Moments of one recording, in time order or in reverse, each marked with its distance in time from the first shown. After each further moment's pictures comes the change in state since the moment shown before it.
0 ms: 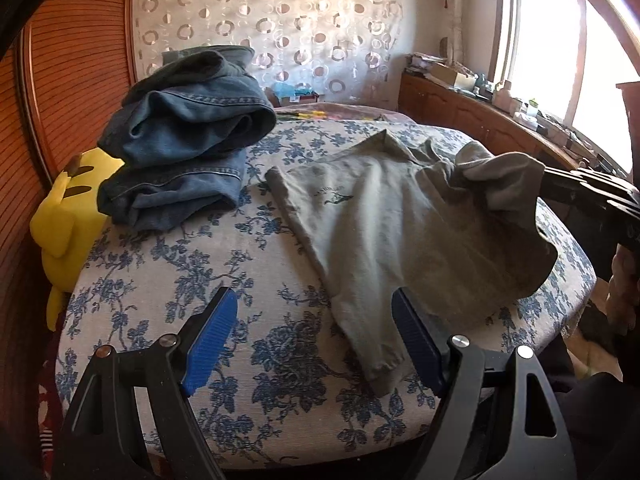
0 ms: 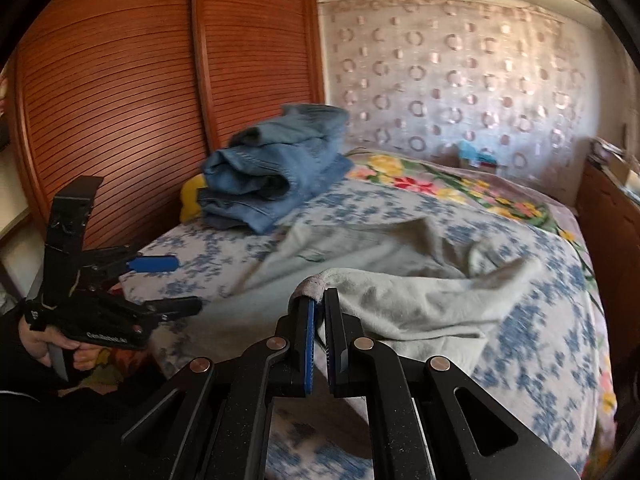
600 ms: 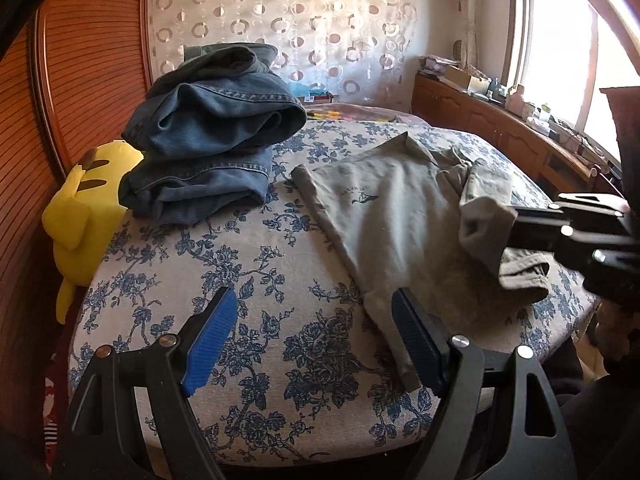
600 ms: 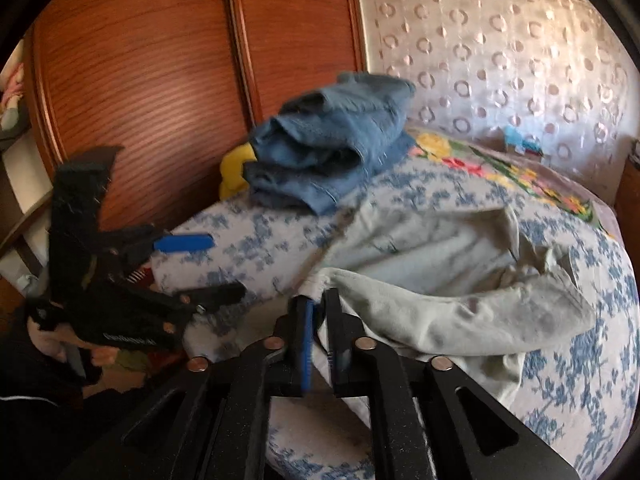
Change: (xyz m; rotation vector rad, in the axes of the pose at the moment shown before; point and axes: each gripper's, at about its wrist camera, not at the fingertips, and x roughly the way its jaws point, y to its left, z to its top) left arm -0.002 0.012 -0.004 -0.019 0.001 0.036; right arm 0.041 0.002 -0.005 -0.007 0.110 0.099
